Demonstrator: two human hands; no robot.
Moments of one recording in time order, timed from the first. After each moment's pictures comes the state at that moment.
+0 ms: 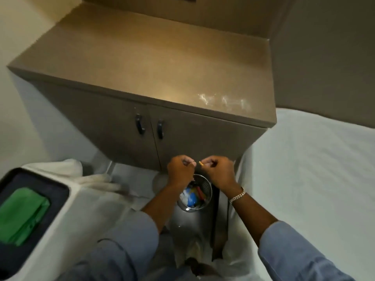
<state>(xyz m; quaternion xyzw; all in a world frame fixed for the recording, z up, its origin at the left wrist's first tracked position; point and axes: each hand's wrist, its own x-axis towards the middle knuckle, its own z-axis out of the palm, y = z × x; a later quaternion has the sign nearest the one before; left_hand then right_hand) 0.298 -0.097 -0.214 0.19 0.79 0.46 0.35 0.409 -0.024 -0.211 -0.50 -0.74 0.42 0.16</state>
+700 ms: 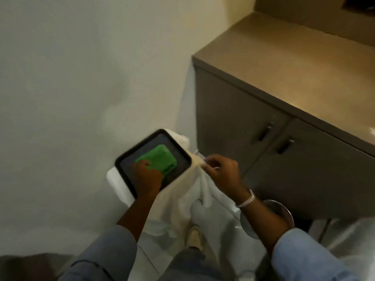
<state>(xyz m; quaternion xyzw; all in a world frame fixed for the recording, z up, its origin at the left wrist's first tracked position) 0.098 -0.429 -0.201 -0.12 0.91 0.40 0.03 0.188 -0.226 -0.193 -0.19 -0.87 0.45 0.08</state>
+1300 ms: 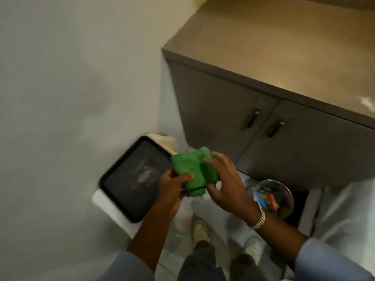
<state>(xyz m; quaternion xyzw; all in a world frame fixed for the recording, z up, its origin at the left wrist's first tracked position) 0.117 -0.365 -0.203 -0.15 0.61 0.67 0.39 0.221 -0.226 -0.214 -0.15 -0.88 0.42 0.13</state>
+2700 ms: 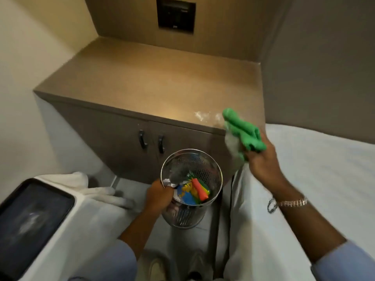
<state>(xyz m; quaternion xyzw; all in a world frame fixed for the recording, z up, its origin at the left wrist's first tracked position) 0.282 -0.152 -0.203 0.10 0.83 0.37 0.40 0.464 0.026 -0.087 -0.34 -0.71 0.51 0.34</state>
